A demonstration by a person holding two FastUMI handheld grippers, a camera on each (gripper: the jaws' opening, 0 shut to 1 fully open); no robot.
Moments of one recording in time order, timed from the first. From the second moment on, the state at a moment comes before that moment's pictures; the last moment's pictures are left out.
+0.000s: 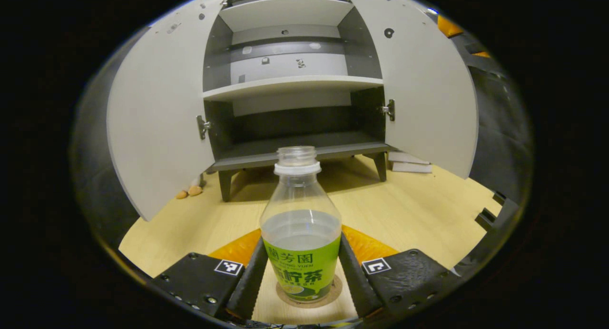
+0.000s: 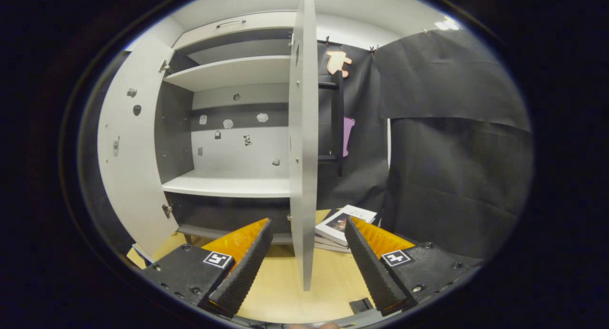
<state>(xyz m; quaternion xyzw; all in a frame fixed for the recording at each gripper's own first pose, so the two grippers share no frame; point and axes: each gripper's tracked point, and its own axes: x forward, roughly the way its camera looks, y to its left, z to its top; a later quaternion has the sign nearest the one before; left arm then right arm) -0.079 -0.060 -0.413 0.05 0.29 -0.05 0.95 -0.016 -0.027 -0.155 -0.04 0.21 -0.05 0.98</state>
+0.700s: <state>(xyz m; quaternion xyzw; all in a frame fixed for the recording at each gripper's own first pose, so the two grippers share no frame) -0.081 -0.050 -0.368 0.08 0.28 -0.04 0.96 -0.008 -0.059 -0.122 -0.02 0.15 -0.05 0.99</state>
